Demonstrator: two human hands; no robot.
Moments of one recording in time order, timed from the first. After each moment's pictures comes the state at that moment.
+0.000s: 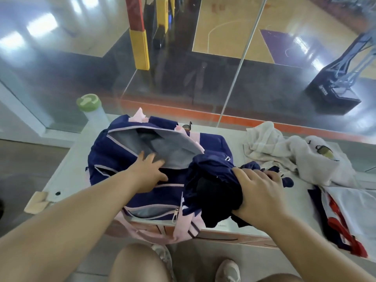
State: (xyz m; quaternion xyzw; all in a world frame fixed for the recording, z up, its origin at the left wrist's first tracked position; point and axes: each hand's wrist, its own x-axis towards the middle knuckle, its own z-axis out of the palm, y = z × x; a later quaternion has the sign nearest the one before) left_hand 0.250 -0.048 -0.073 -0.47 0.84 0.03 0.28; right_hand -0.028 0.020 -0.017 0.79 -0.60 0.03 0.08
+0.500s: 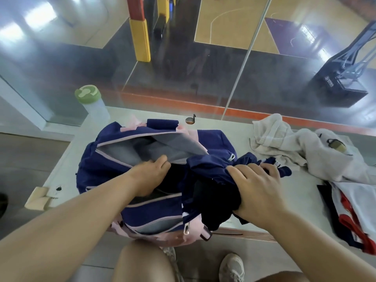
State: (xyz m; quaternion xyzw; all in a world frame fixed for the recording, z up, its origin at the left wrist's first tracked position) left_hand 0.256 -0.038 -0.093 -0.49 0.85 0.05 0.20; right_hand -0.016 0.014 -0.030 0.83 -0.55 0.03 0.09
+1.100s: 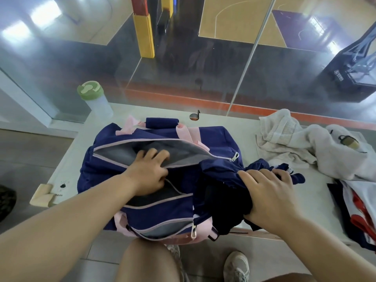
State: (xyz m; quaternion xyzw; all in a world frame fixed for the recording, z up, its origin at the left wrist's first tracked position) left_hand 0.265 -0.034 -0.093 -0.50 0.85 0.06 0.14; right_hand -0.033 0.018 -0.051 0.82 -0.56 0.02 0.08
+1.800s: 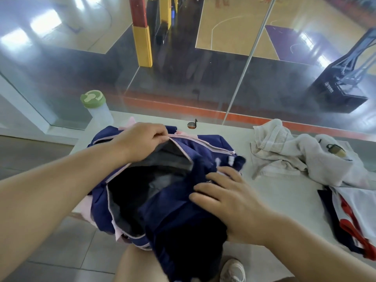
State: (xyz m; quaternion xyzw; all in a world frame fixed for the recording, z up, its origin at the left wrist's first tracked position) left_hand 0.272 -0.066 0.007 -0.59 0.76 0.24 -0.15; right_hand 0.018 0.026 0.002 0.96 -0.28 0.05 0.02
